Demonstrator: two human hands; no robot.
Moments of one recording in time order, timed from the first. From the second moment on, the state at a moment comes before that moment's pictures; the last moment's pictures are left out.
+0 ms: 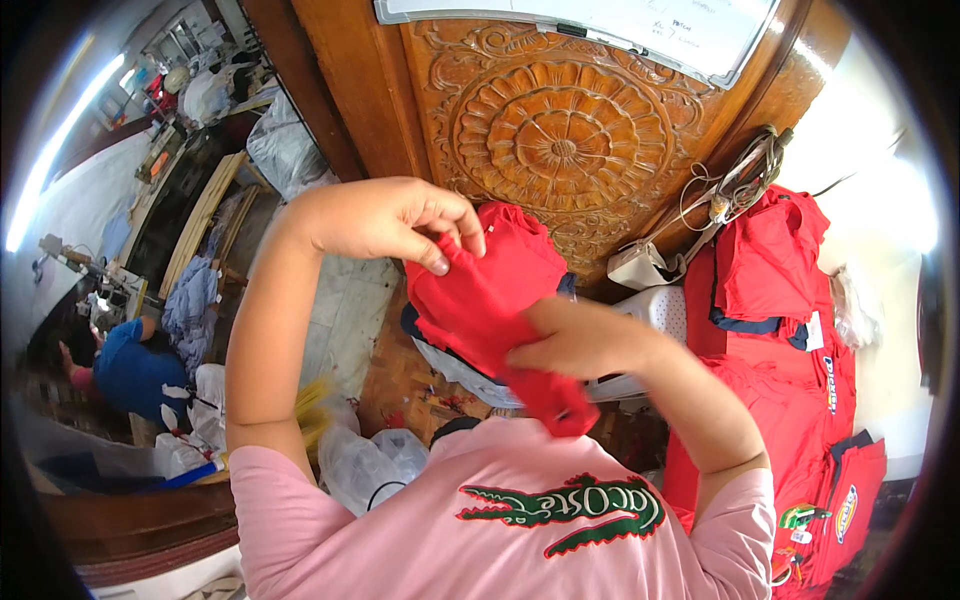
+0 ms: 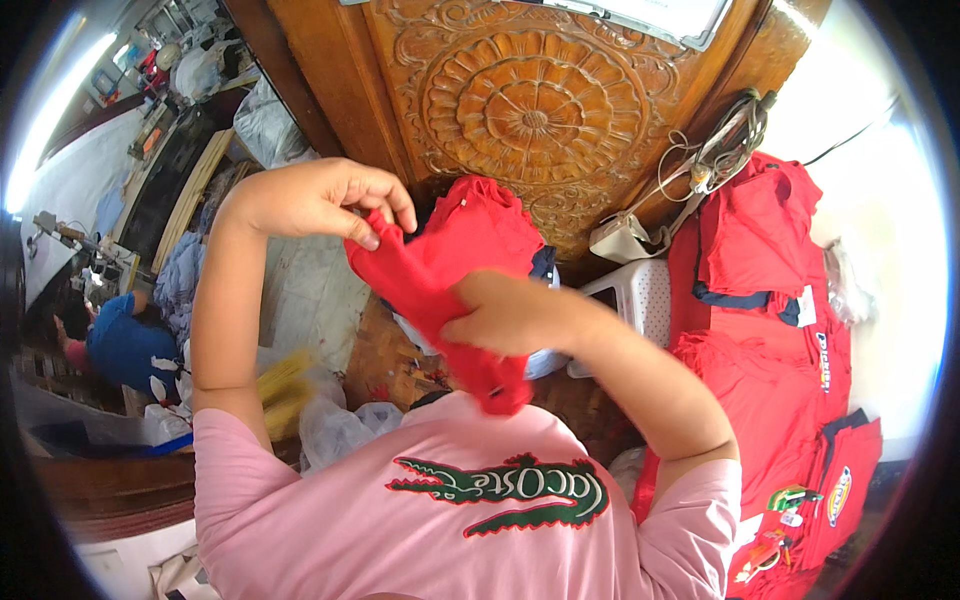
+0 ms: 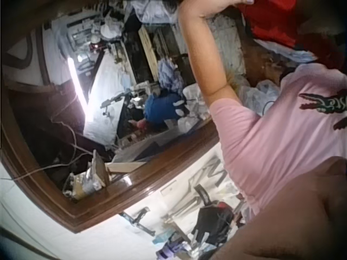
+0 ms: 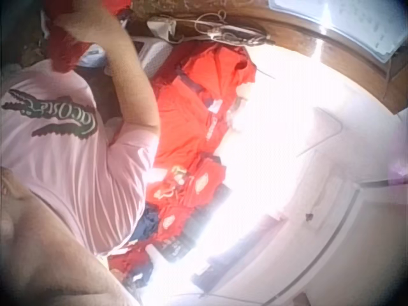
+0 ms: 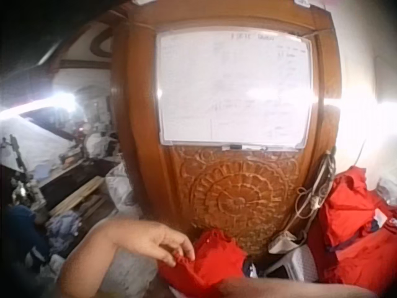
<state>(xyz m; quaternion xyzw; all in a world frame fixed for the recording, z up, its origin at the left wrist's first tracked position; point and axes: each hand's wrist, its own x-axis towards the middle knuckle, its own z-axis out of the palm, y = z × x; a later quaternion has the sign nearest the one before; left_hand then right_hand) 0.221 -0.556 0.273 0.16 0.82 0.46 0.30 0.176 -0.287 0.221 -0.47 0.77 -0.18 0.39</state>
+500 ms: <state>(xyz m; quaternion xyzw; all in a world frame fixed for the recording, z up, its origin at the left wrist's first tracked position) 0.150 -0.465 0.252 0.33 0.94 0.06 -0.10 0.181 -0.363 0.082 -0.12 0.50 -0.79 0.32</state>
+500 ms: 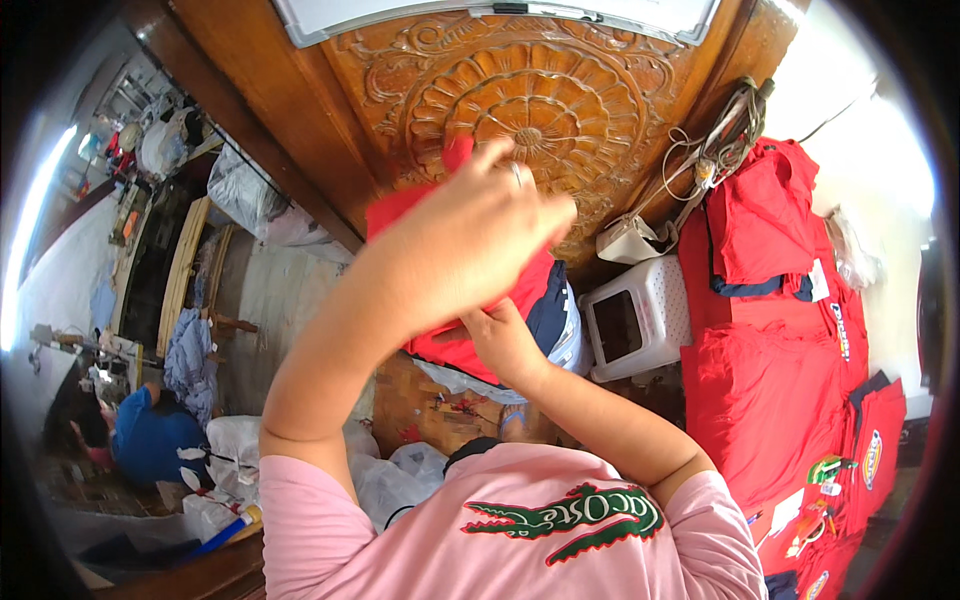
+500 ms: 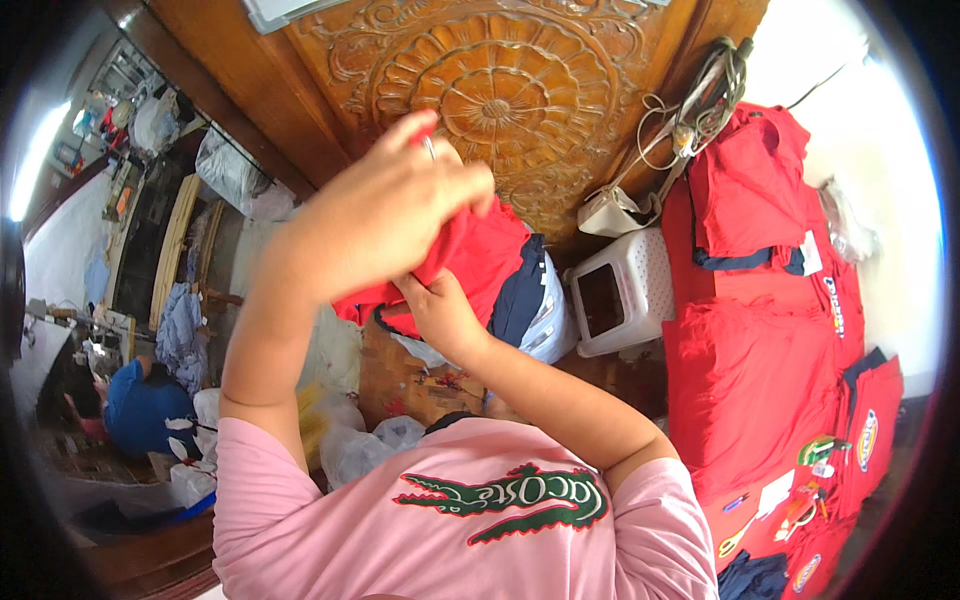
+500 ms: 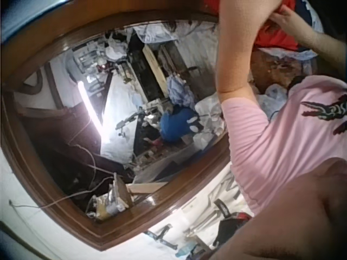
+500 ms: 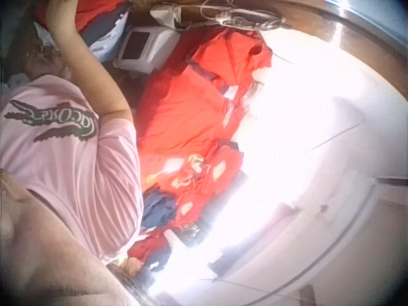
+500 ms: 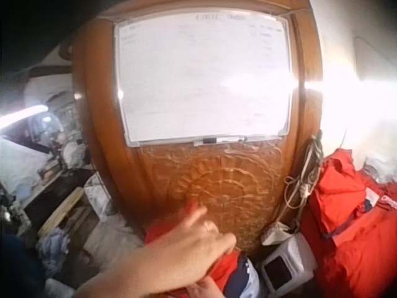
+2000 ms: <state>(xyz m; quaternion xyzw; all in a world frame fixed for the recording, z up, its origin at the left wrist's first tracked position) 0.019 0.115 -0.095 0.40 0.84 0.35 -0.05 0.428 0.394 -0.116 0.56 0.67 -0.39 -0.27</state>
